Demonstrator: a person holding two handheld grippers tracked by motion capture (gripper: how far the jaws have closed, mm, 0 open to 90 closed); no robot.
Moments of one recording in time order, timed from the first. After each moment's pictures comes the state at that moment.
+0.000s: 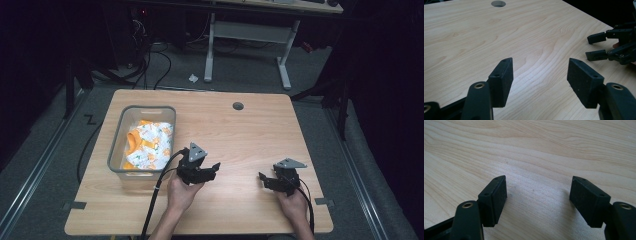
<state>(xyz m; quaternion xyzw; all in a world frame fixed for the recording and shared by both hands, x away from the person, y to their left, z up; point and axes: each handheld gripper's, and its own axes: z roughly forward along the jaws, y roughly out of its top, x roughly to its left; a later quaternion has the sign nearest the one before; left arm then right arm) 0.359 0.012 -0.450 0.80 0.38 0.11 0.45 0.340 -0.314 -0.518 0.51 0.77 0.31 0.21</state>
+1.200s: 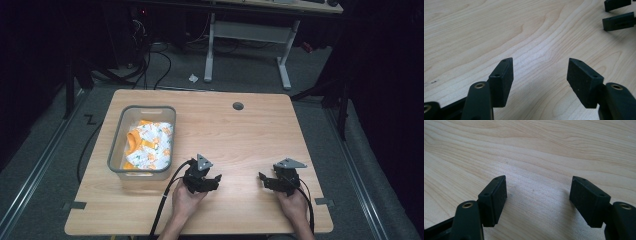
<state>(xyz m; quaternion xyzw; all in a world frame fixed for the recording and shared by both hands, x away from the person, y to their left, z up) 0.355 -0.005 -0.502 0.83 0.38 0.10 0.39 0.340 -0.314 -0.518 0.51 0.77 0.31 0.21</state>
